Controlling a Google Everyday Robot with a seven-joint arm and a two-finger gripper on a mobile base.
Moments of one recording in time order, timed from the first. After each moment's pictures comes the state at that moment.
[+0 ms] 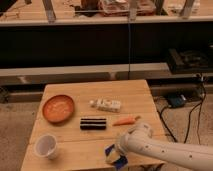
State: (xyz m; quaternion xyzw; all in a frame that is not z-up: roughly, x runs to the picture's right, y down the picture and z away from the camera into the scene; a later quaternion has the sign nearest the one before) arm 0.045 0.315 0.777 -0.29 -0.12 0.30 0.90
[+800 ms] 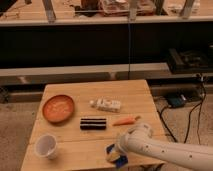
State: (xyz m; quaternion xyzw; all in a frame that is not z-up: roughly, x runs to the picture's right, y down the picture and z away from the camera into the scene) arm 0.047 0.314 0.776 -0.29 -0.12 0.30 0.90
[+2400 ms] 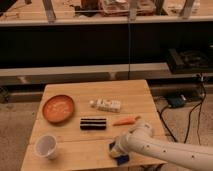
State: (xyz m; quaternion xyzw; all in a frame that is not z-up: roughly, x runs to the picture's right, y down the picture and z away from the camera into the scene) arm 0.048 0.312 0.770 -0.29 -0.12 0.30 0.90
